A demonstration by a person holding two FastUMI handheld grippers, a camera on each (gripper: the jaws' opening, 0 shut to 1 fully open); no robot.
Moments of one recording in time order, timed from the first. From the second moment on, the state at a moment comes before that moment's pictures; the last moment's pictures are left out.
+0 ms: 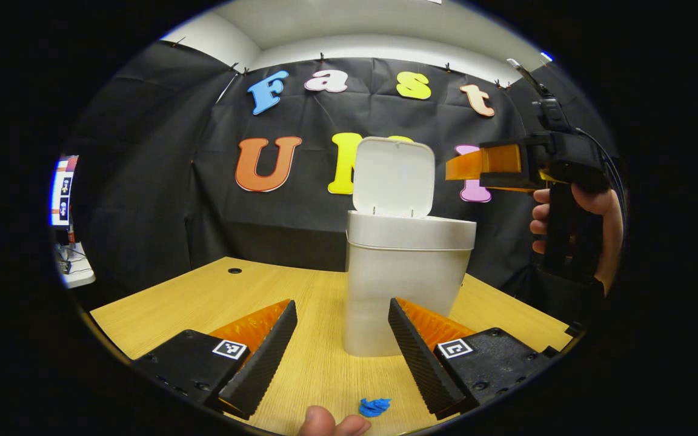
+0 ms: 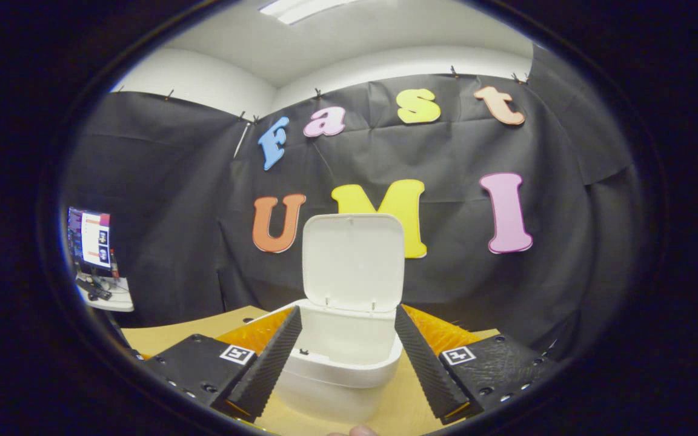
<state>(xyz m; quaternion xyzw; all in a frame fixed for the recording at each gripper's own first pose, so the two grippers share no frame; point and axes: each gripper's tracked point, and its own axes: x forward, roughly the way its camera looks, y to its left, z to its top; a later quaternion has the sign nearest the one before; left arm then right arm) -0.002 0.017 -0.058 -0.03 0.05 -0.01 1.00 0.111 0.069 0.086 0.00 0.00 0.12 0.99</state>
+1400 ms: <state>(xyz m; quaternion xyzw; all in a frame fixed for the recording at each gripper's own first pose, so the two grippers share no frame) -0.051 -0.032 -0.200 -0.01 0.18 -0.05 0.98 -0.018 -0.029 -0.046 0.03 0.03 0.03 1.00</state>
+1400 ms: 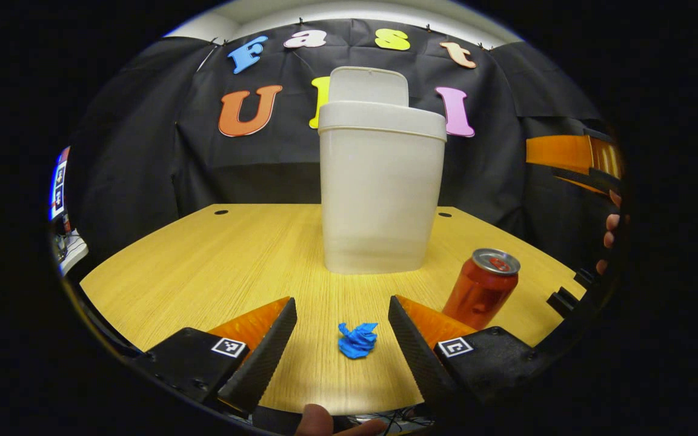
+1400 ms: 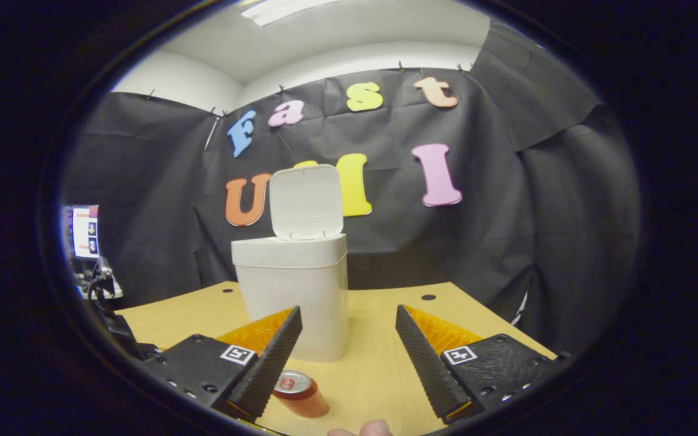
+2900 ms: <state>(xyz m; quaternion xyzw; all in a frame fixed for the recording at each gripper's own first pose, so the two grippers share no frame) -0.036 -0.013 -0.205 -0.02 0.18 -0.01 0.98 -0.042 0.027 -0.129 0.01 0.09 0.06 0.99</state>
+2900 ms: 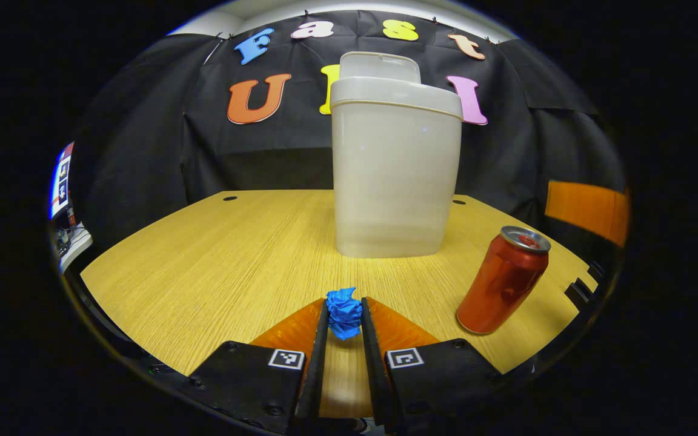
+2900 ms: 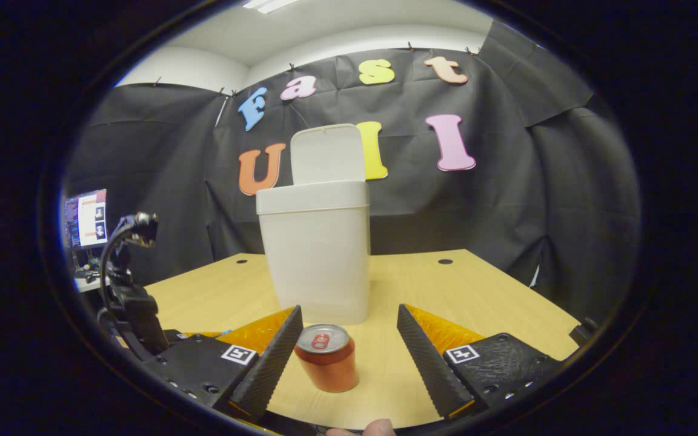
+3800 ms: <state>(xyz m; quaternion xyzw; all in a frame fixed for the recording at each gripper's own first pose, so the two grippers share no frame) -0.018 0.023 -0.089 -0.01 0.06 0.02 1.00 -0.029 0.044 -0.229 0.01 0.21 0.04 0.98</state>
